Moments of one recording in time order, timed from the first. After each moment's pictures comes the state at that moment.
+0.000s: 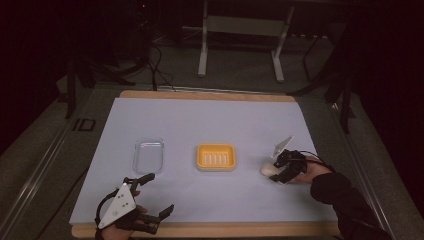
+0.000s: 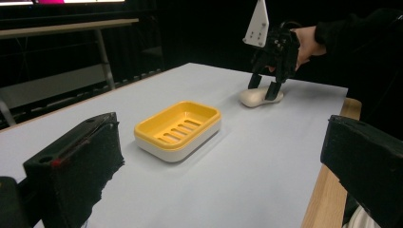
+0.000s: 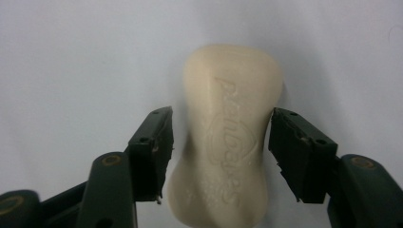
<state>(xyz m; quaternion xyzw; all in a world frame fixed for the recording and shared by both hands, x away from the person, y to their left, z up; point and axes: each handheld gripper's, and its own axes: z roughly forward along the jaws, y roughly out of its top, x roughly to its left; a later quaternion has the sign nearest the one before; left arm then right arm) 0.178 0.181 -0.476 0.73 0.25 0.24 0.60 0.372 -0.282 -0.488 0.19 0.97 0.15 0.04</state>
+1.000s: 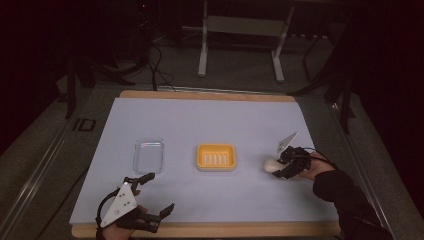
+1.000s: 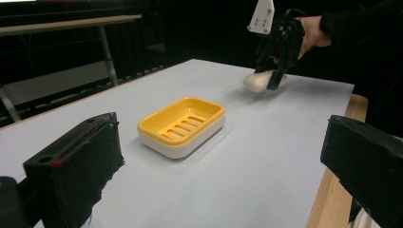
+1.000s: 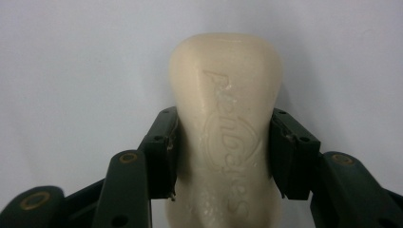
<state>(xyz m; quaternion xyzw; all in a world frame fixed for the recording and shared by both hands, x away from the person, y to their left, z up) 0.180 0.181 -0.478 0.73 0.25 0.24 0.59 0.378 -0.291 -0.476 0.19 0.97 0.16 0.05</state>
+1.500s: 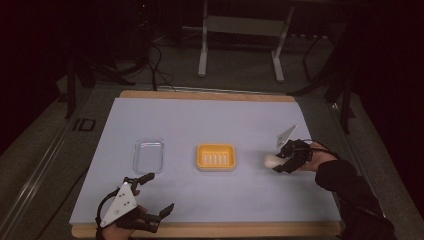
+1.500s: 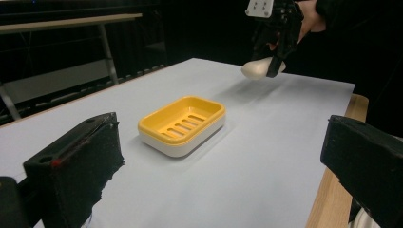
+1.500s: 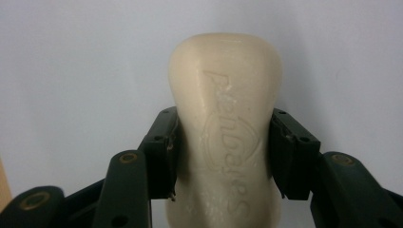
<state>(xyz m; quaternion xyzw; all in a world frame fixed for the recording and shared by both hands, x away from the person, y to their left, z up) 0.180 0.181 -0.478 0.73 0.25 0.24 0.59 0.386 -0.283 -0.450 0.13 0.98 0.16 0.04</state>
